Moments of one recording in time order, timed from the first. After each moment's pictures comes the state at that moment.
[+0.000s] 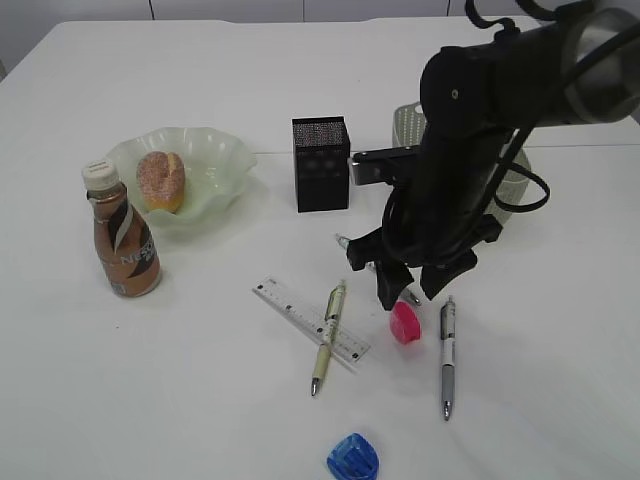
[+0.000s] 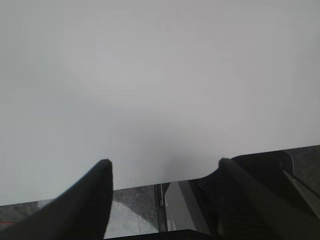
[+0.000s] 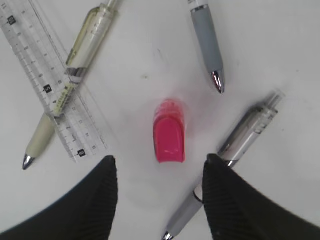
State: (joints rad) left arm -0.27 0.92 -0.87 0.03 1.24 -0.24; right arm 0.44 1.99 -1.43 0.09 0.99 0.10
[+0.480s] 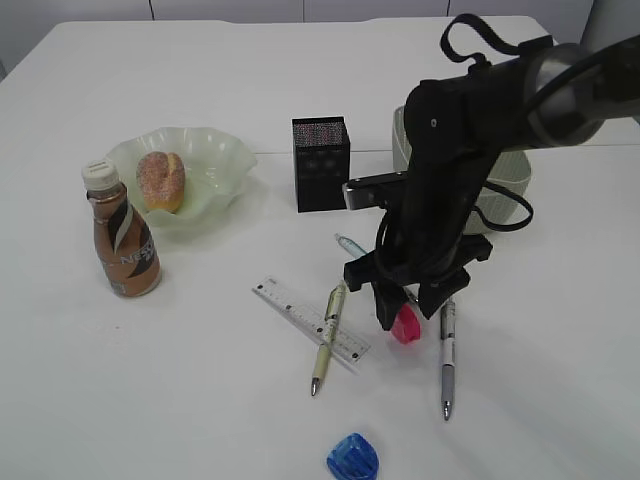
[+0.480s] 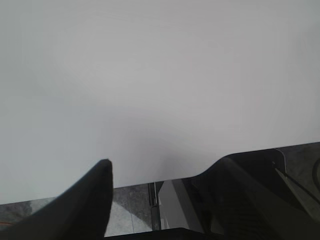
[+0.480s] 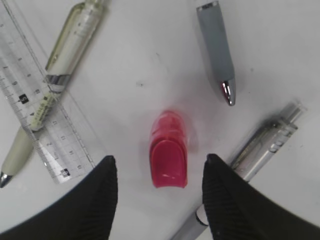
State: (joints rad) left arm -0.27 0.92 -0.87 0.00 1.24 -0.24; right arm 0.44 2.08 -1.46 0.09 0.99 0.09
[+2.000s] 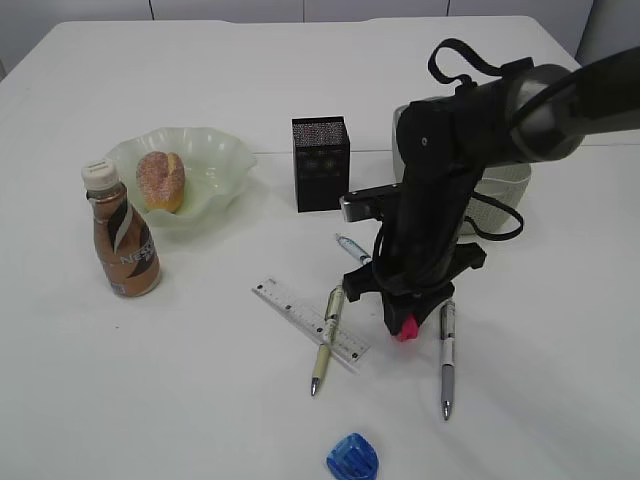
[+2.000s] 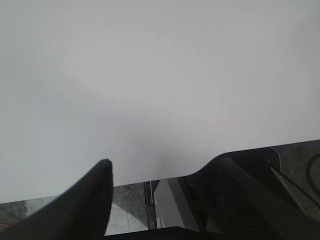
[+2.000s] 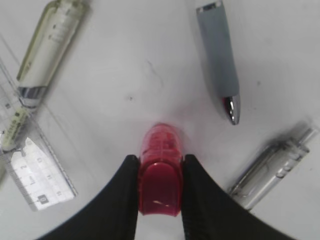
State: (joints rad) left arm -0.27 0.92 -0.87 -0.02 1.24 -0.24; right arm 0.44 2.13 -1.47 0.07 0.97 0.08
